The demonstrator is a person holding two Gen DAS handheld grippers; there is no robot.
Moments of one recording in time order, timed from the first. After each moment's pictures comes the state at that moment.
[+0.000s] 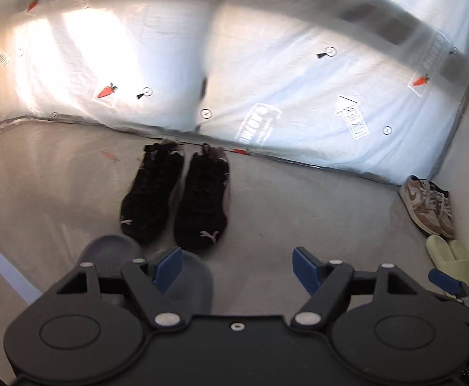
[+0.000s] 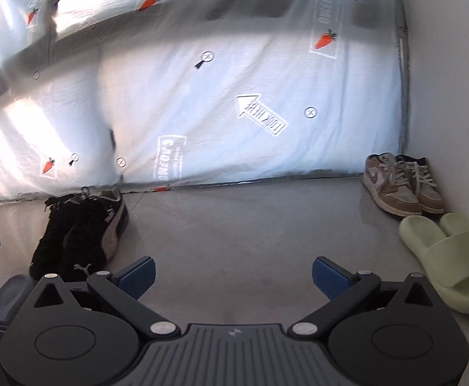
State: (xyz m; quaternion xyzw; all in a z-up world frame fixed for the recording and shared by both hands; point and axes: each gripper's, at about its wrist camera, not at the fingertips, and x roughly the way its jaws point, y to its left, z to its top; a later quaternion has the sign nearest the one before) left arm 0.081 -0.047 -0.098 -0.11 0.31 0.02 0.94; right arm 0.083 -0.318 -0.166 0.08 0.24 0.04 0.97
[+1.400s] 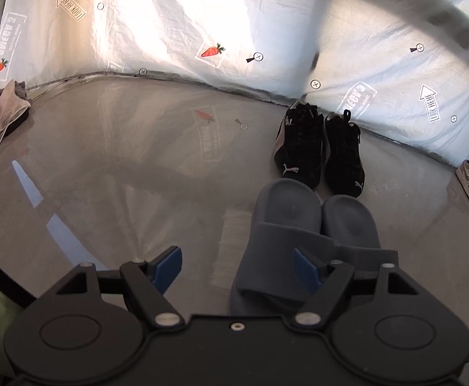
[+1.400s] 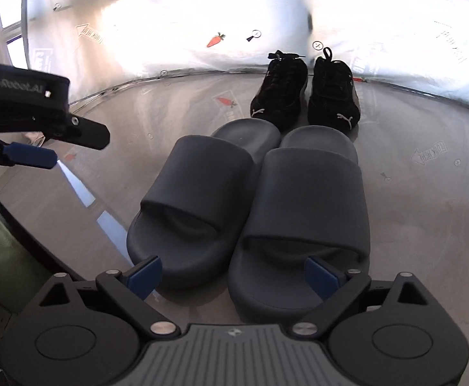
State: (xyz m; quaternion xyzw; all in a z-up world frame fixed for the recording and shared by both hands) left arm -0.006 0.144 -0.131 -0.10 0.36 0.05 0.93; right arm -0.023 -0.044 -0.217 0.03 0.36 0.20 0.91
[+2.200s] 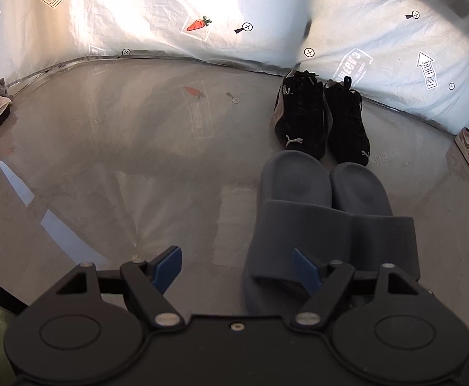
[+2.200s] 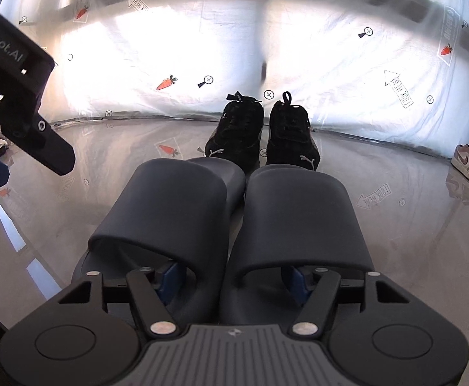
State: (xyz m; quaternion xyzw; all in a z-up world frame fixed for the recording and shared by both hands) left arm 0.012 0.154 -0.158 -0.08 0.41 0.02 0.91; right arm -0.014 0.003 -0.257 -0.01 0.25 0.07 0.97
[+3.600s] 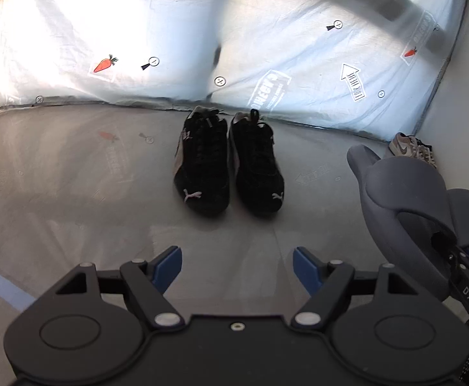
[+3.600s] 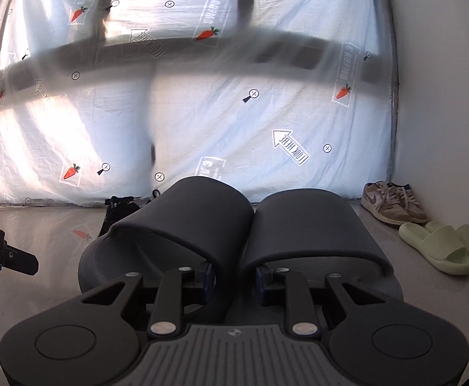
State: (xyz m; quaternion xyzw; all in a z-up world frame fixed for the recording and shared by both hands) left arm 0.074 0.077 -0.118 -0.07 0.35 -0.12 0.93; right arm -0.004 -0.138 -0.159 0.03 0.16 -0.08 0.98
